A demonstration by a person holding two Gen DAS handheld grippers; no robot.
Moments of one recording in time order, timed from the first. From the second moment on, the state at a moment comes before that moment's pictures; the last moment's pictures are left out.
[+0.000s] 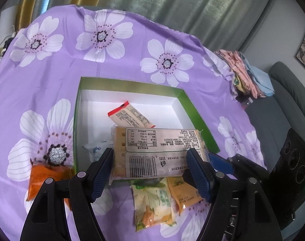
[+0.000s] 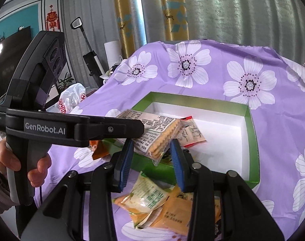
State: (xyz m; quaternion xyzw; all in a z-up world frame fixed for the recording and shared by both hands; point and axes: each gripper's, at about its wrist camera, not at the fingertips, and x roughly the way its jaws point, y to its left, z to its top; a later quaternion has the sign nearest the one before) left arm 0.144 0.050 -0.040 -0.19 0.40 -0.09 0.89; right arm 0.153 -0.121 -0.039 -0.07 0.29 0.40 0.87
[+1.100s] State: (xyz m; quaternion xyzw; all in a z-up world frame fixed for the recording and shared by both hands) left arm 0.152 0.052 -0.039 -0.19 0.41 -0.06 0.89; right arm 0.180 -0.133 -0.053 -0.04 0.33 0.35 0.88
